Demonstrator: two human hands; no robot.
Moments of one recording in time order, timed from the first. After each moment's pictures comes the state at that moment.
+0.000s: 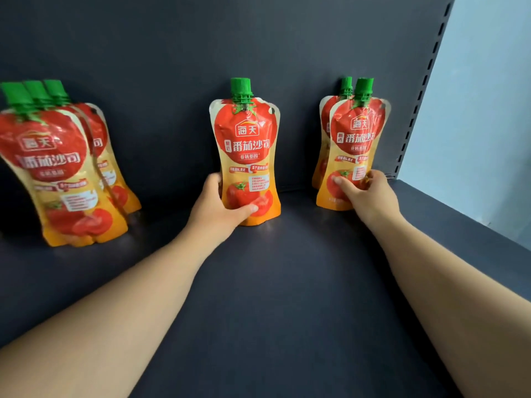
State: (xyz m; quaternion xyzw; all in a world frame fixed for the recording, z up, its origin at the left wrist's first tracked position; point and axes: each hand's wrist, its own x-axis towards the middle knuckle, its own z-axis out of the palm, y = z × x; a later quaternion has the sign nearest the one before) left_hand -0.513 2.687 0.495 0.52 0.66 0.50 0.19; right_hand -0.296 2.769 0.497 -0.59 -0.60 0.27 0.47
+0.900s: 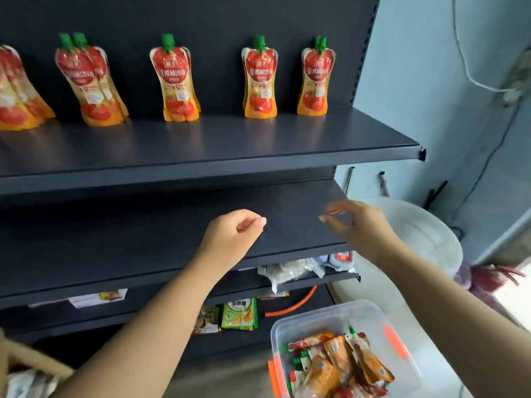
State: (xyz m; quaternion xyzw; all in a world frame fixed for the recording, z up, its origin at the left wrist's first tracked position) left_hand -0.405 2.283 0.455 0.57 0.66 0.43 0.23; right_hand -0.201 2.354 0.468 -0.53 -0.78 0.19 0.27
